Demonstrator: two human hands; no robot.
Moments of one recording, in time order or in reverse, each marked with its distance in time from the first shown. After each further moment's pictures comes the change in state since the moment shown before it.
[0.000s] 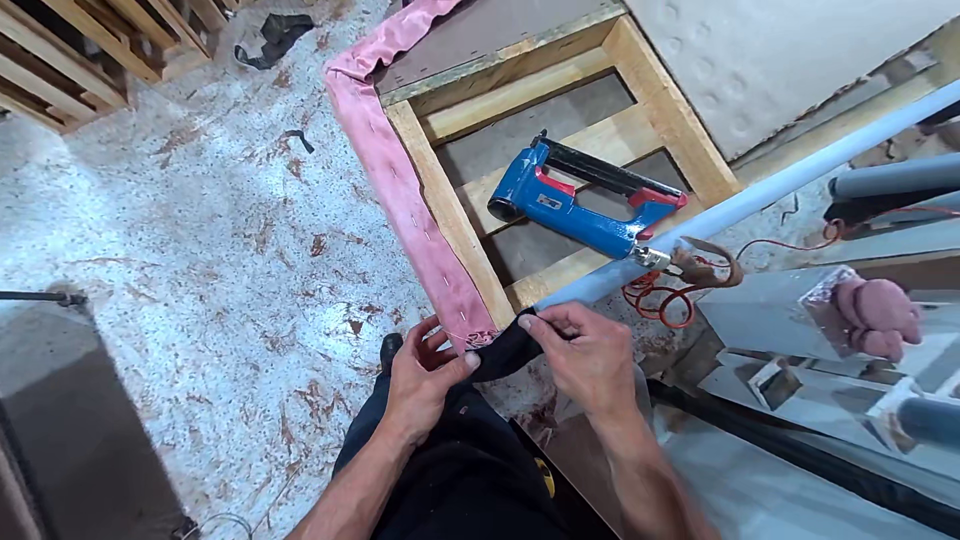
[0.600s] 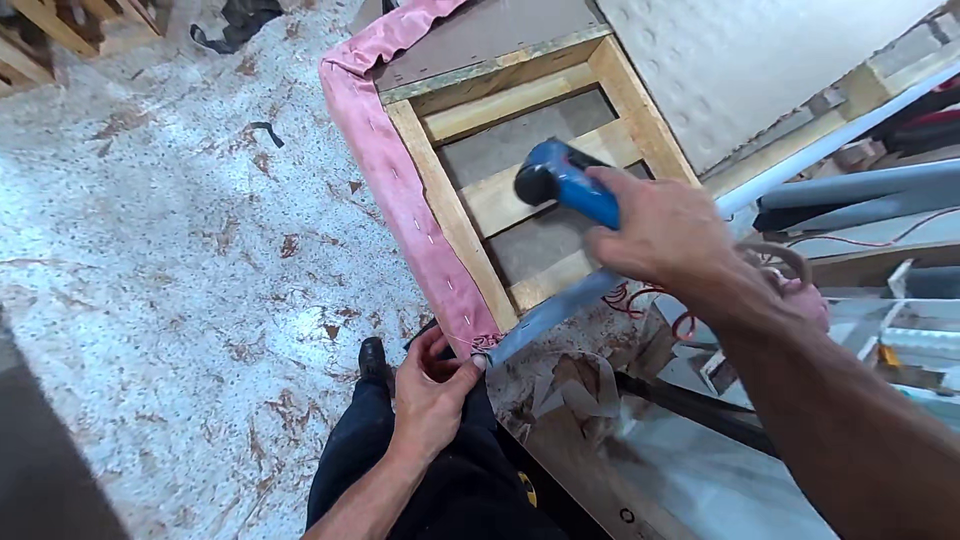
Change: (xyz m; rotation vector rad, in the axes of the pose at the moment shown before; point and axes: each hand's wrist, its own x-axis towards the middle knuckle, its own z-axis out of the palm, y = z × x) left_hand 0.006 -0.004 0.008 0.122 0.088 -0.014; right_hand 0.148 -0.042 -0.073 -0.720 -0.333 -0.097
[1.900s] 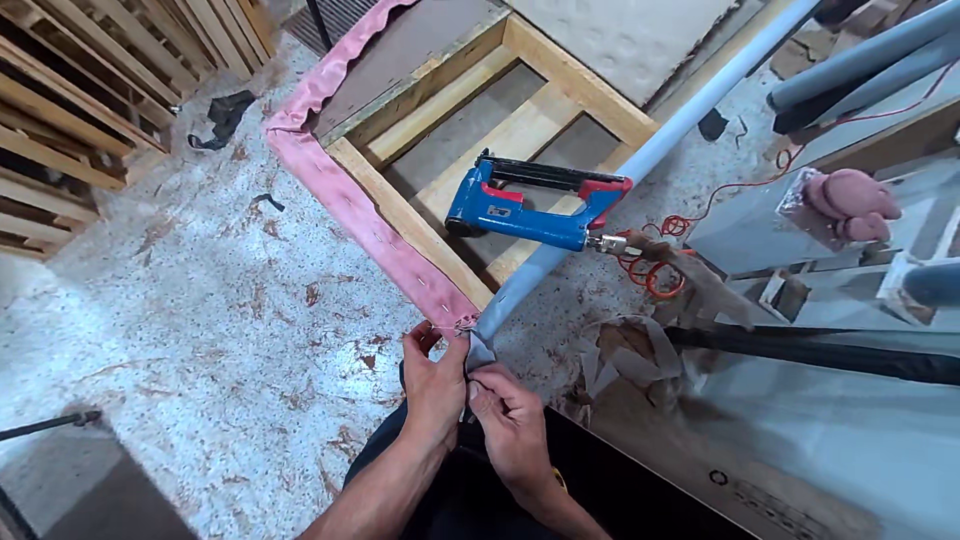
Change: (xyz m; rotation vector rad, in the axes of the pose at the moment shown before) left_hand -0.018 0.029 0.016 0.012 0.057 -0.088; right_hand -0.159 -0.164 0.196 1.594 0.420 0.333
